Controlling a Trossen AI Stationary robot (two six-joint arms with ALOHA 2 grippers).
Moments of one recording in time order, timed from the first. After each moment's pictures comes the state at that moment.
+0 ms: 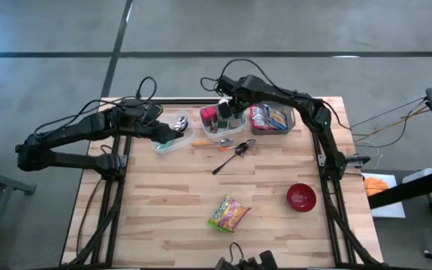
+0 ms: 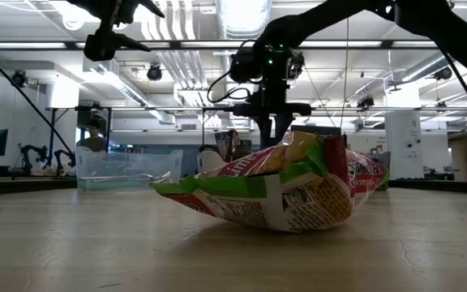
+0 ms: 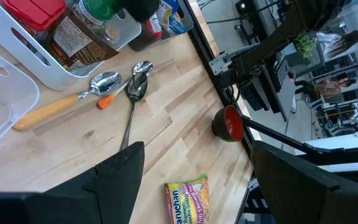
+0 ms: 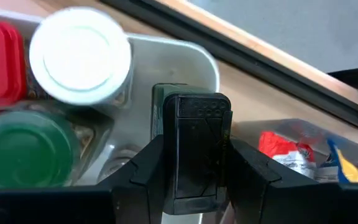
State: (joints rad) left arm 0.30 0.92 0.94 -0.54 0.16 -0.92; right arm -0.51 2.16 1.97 -1.15 0.29 0.63
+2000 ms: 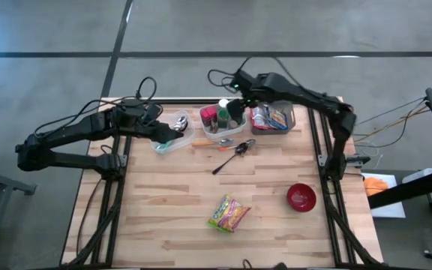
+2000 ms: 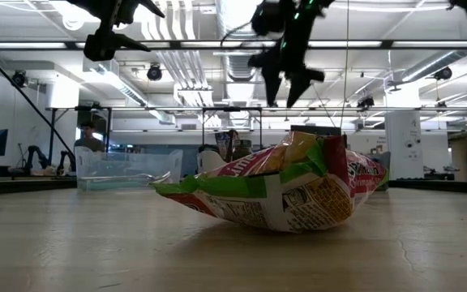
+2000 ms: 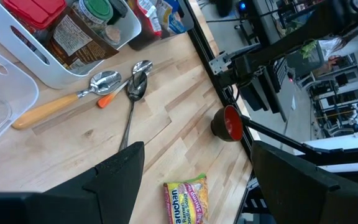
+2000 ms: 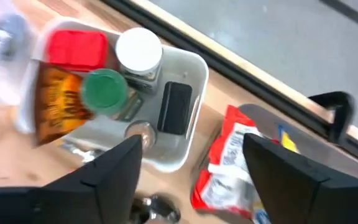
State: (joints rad) left arm 0.30 0.92 0.94 -0.54 0.16 -0.92; right arm -0.46 1.87 1.82 -1.11 0.26 0.52
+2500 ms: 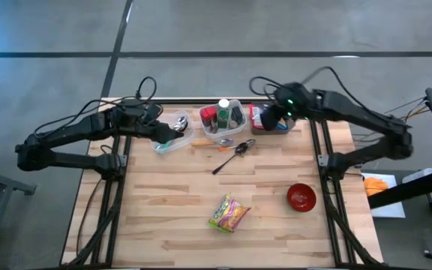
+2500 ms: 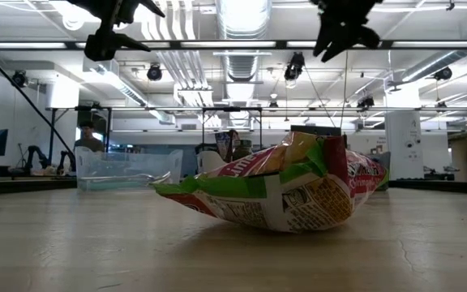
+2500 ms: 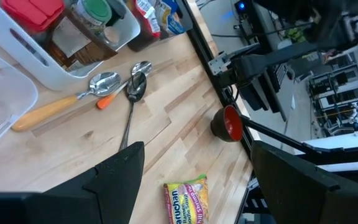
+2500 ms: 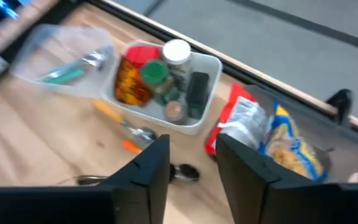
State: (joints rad) left arm 0.30 0.92 0.94 -0.54 0.16 -0.91; right arm -0.34 1.24 1.35 -0.93 0.26 0.55
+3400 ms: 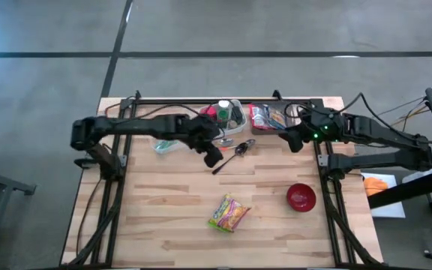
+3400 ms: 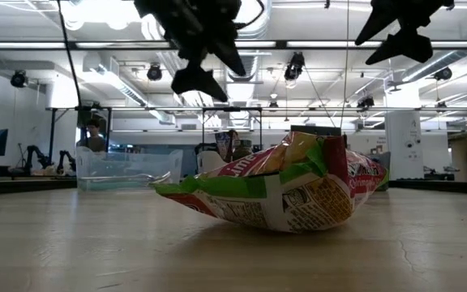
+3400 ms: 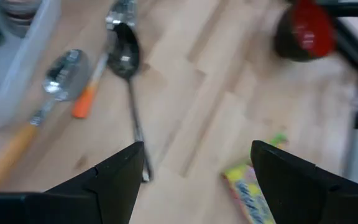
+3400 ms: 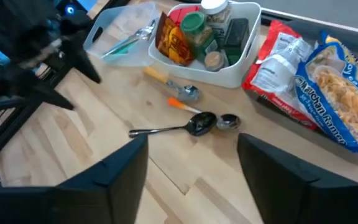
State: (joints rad) left arm 0.16 1.67 1.35 -0.60 0.16 -0.50; right arm -0.21 0.78 0.93 -0.81 0.15 0.73
